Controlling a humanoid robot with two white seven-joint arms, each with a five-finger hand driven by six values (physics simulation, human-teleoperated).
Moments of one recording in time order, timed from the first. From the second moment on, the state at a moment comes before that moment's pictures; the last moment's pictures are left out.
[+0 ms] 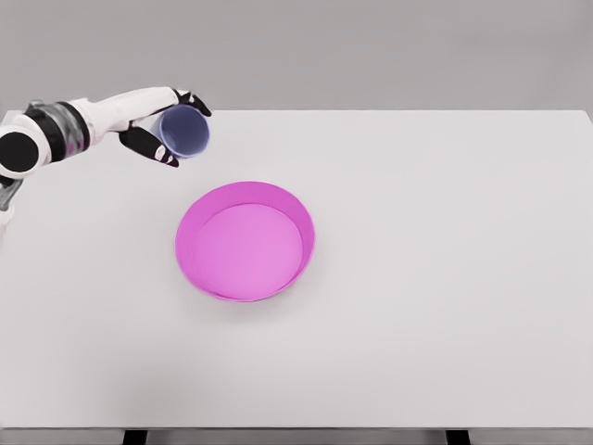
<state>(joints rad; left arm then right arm) -0.75 0.66 -0.60 -1.54 -0.20 0.17 -0.61 0.03 0.00 -0.22 0.06 0.06 -0.21 -0.03</state>
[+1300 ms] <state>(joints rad) -0.64 0.77 -0.61 -1.77 0.19 0.13 -0.61 0.03 0.00 -0.22 0.06 0.06 -0.21 -0.03</state>
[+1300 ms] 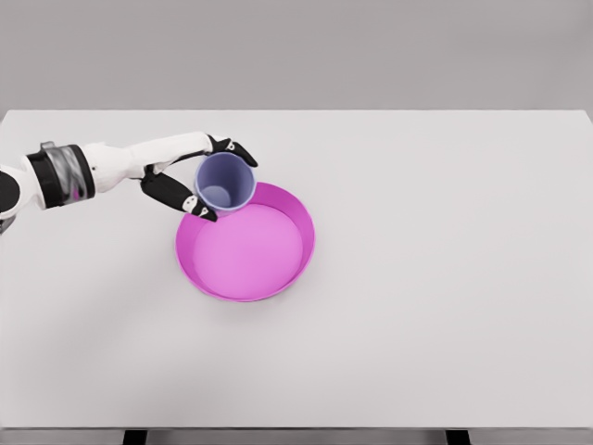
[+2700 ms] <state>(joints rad) -0.57 0.69 -0.69 -1.76 0.11 0.06 -0.61 0.03 0.00 -0.22 0.06 0.06 -0.21 -0.03</state>
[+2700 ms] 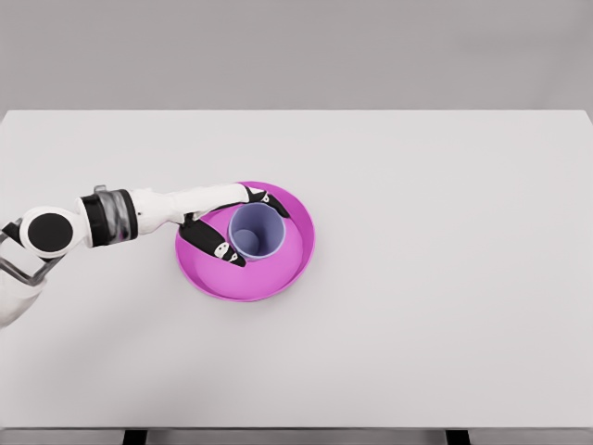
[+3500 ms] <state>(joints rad) -0.56 0.74 -0.69 -1.76 -0.17 0.06 -0.61 0.03 0.00 -0.22 0.06 0.06 -0.21 -0.03</state>
